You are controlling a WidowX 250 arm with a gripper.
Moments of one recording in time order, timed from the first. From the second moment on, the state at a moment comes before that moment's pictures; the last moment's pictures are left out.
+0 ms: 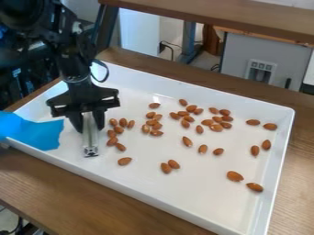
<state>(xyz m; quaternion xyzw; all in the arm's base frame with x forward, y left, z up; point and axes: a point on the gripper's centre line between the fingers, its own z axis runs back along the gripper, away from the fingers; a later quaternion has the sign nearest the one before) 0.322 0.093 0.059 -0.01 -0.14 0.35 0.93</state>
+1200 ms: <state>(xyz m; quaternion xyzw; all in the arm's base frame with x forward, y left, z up) 0.365 -0.019 0.057 -0.02 -0.13 0.33 0.93</state>
